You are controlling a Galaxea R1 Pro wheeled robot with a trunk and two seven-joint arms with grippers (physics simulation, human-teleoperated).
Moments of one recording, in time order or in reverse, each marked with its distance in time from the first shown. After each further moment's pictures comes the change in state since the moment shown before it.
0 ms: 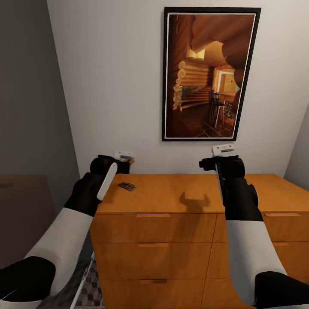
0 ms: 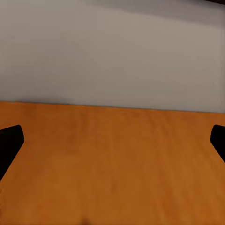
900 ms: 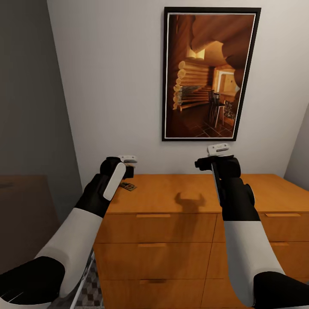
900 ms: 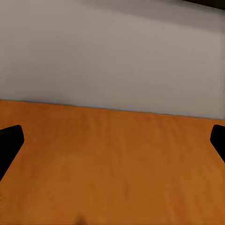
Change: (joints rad) left arm 0.000 -0.076 0.007 0.060 0.254 0.011 0.359; right arm 0.000 0.011 0.037 0.000 -0.008 0.000 0.005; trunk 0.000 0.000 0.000
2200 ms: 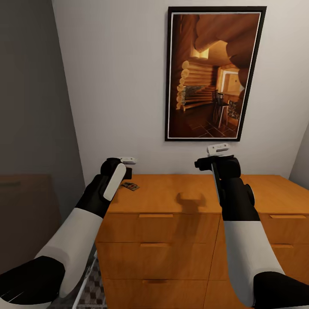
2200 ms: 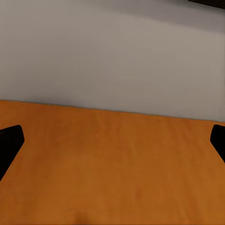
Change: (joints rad) left arm 0.000 0.001 -0.001 0.021 0.015 -0.002 0.061; right arm 0.000 0.001 -0.003 0.001 -0.002 0.000 0.003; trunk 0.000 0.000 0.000
